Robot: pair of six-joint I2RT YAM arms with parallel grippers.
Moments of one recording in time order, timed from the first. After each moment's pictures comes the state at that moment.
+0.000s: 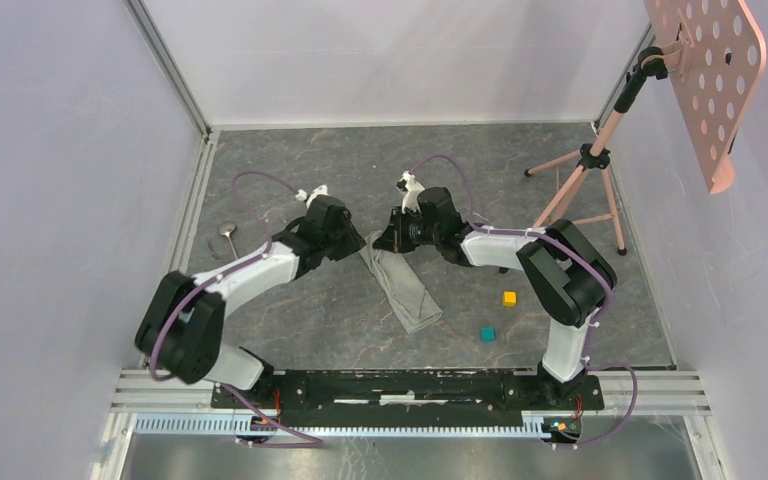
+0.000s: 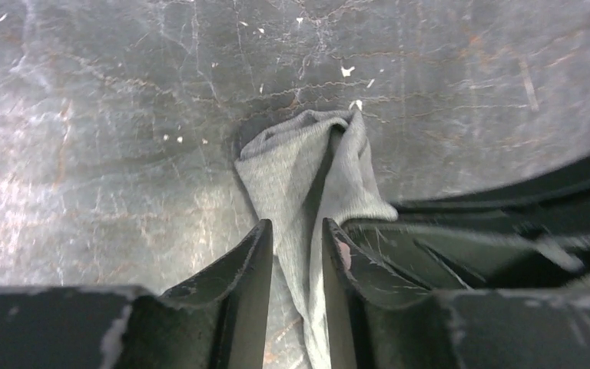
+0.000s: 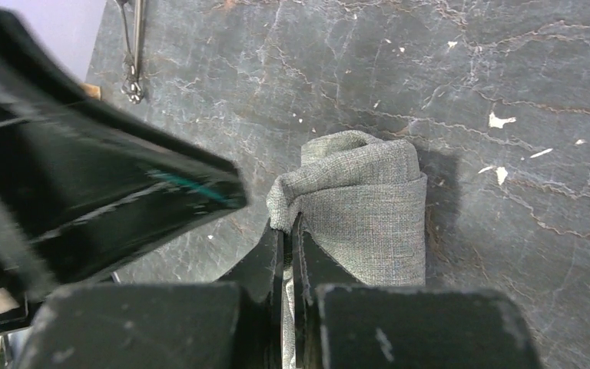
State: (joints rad) left arm -0.53 1.38 0.77 -0.13 -0.10 -0.87; right arm 0.66 1.86 1.00 0.34 -0.39 0.54
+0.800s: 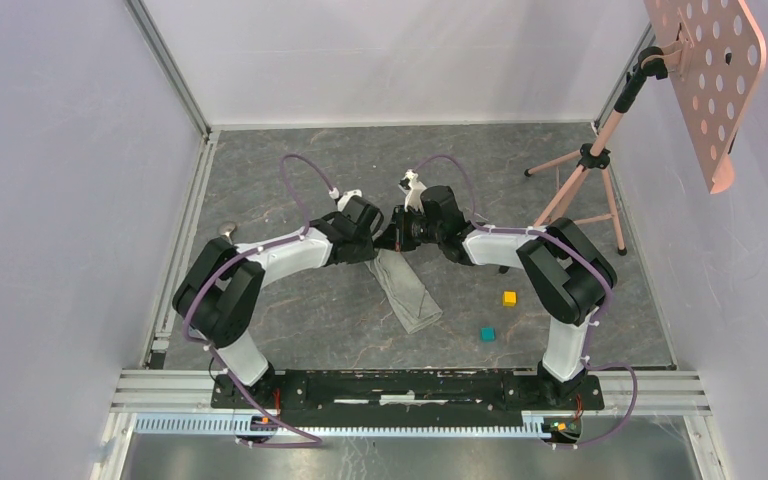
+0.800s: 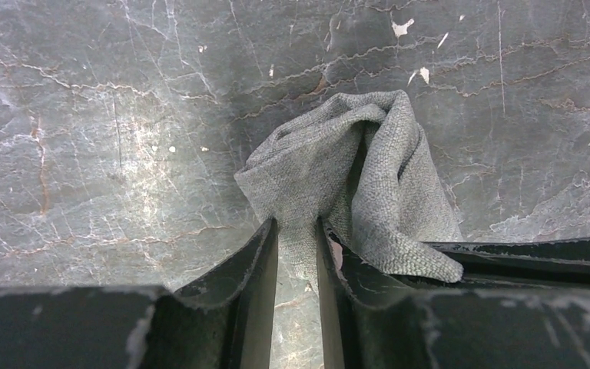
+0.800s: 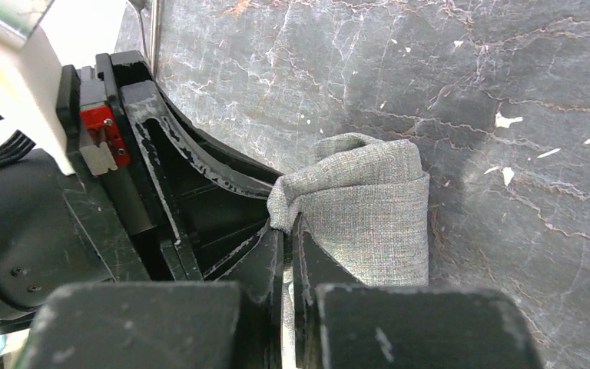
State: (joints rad) left arm -0.64 1.68 0.98 -0.29 -0.23 -0.72; right arm 0.64 1.87 0.99 0.37 -0.45 0.58
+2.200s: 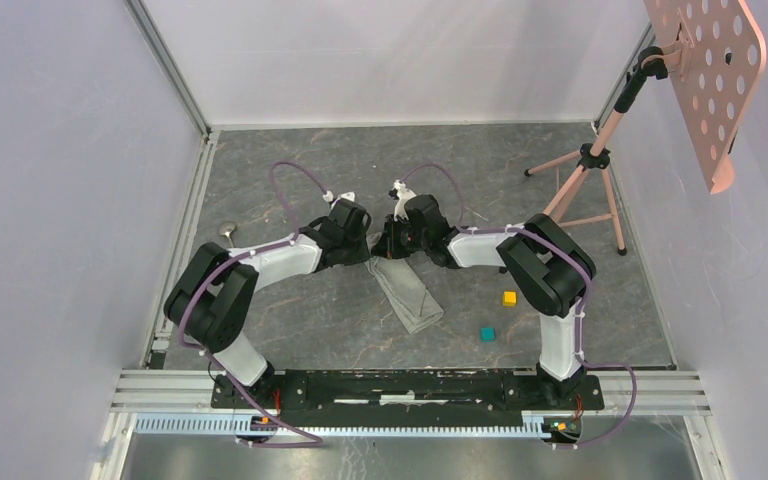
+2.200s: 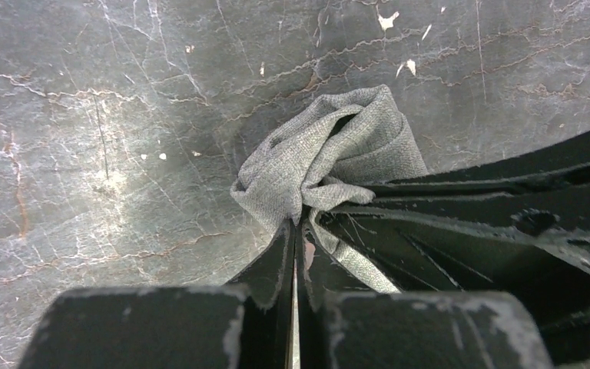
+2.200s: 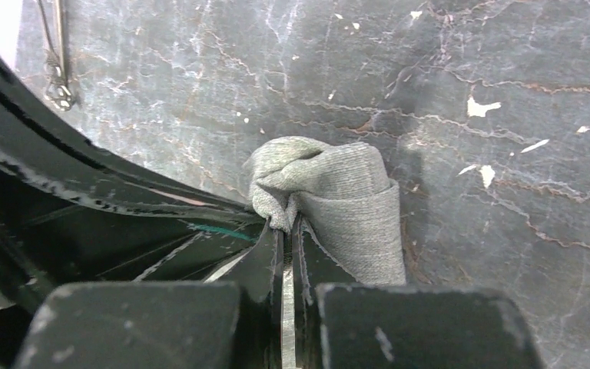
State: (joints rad) left arm -0.60 1.64 0.89 -0.16 -0.12 -0.68; right arm 0.70 1.96 1.04 0.33 -0.29 0.55
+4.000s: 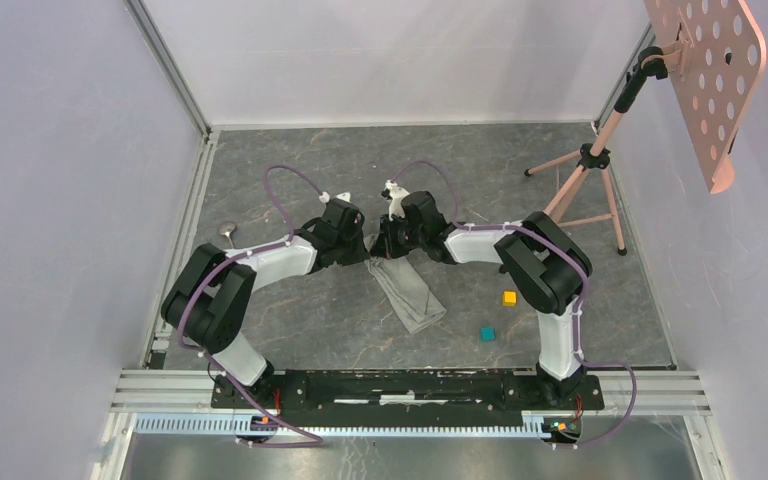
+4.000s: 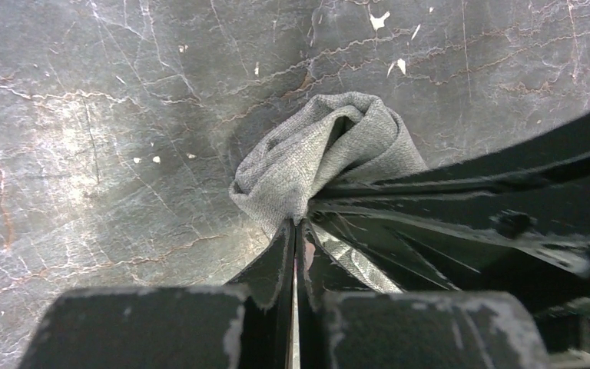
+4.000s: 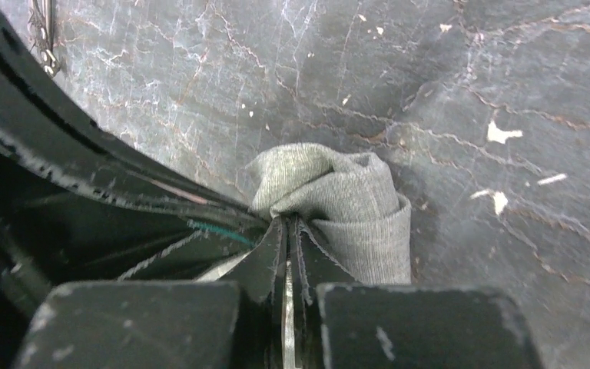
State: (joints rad) left arm -0.56 1.62 0.84 -0.09 -0.04 -0.69; right arm 0.69 1.98 1.10 0.24 -0.35 0.43
